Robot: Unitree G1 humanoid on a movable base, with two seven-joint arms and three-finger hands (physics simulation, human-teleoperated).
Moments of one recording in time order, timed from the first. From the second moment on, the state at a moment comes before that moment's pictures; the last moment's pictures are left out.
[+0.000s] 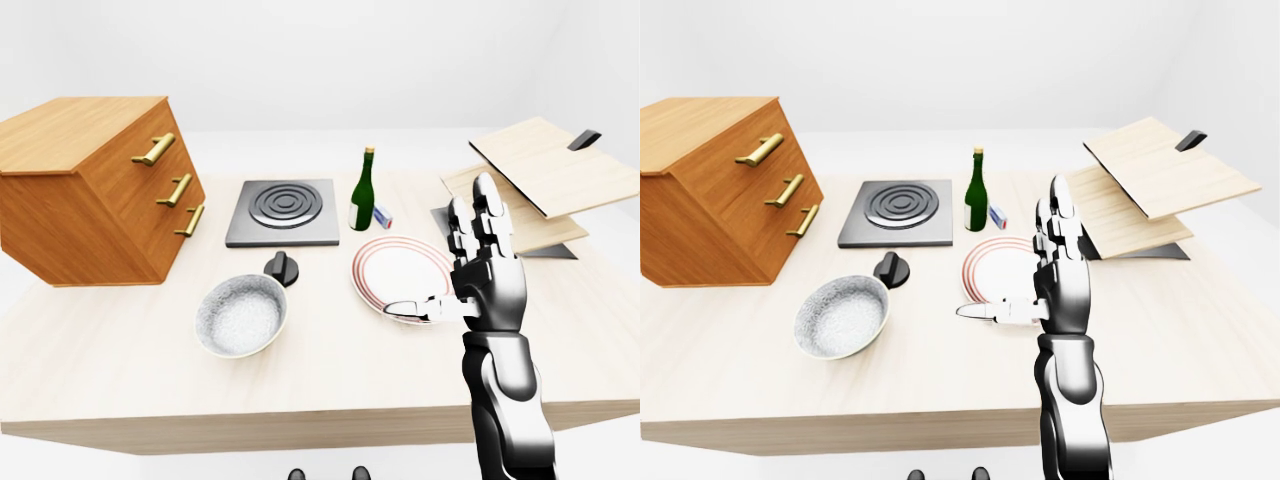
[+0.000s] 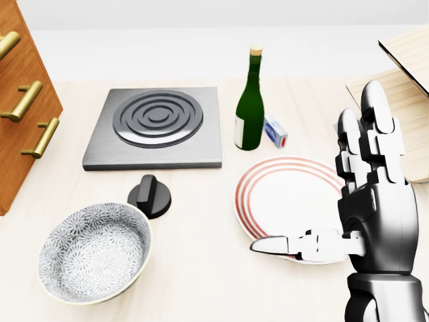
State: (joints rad) left arm 0.11 0.75 1.40 0.06 -0.69 0.09 0.09; right arm 0.03 -0.01 -0.03 -0.59 0.02 0.09 0.00
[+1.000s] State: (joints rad) left arm 0.11 0.75 1.39 0.06 -0.69 0.09 0.09; right arm 0.03 -0.01 -0.04 -0.59 0.01 0.09 0.00
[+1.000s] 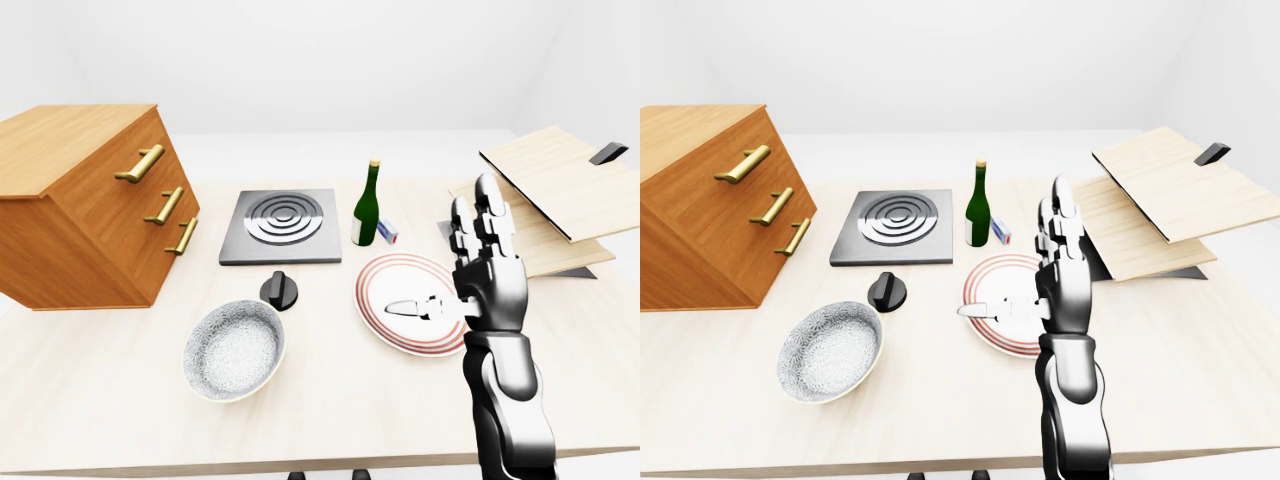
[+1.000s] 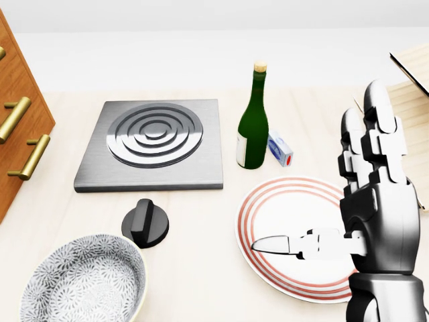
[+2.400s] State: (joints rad) left arm 0.12 0.75 1.40 0.06 -0.70 0.09 0.09; right arm -0.01 0.03 0.42 -0.72 -0.79 0.09 0.35
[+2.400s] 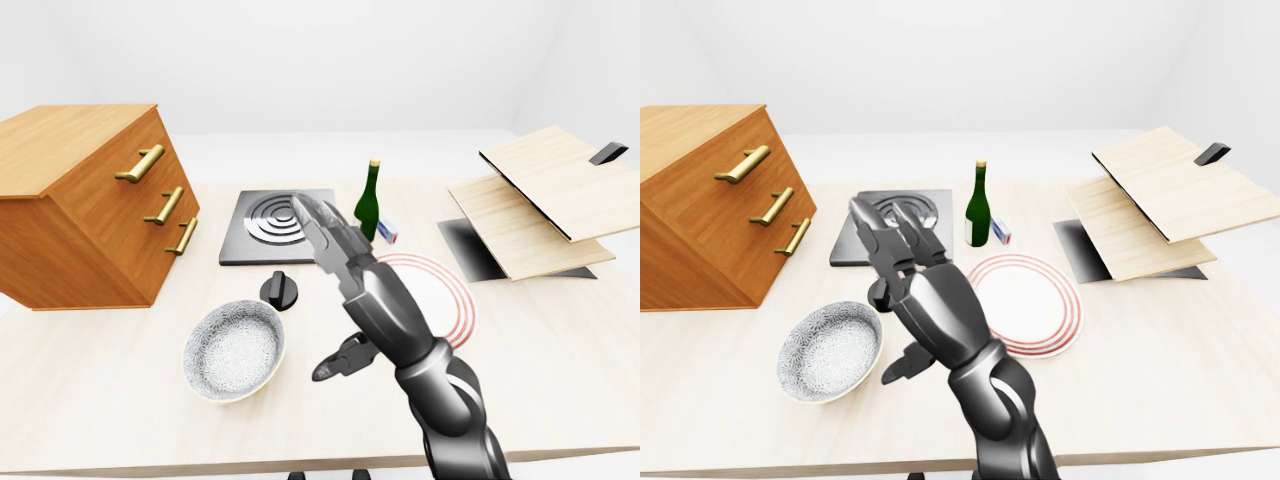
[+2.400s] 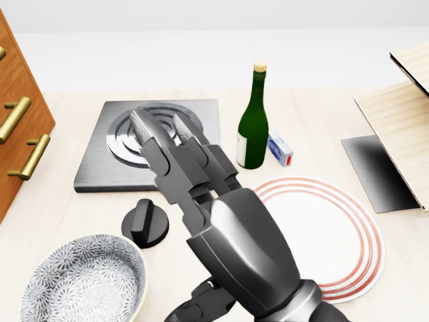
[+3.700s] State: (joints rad) left arm 0.11 0.76 1.40 0.07 -0.70 0.09 0.10; right arm 0.07 0.20 0.79 -0.67 -1.64 0.09 0.70
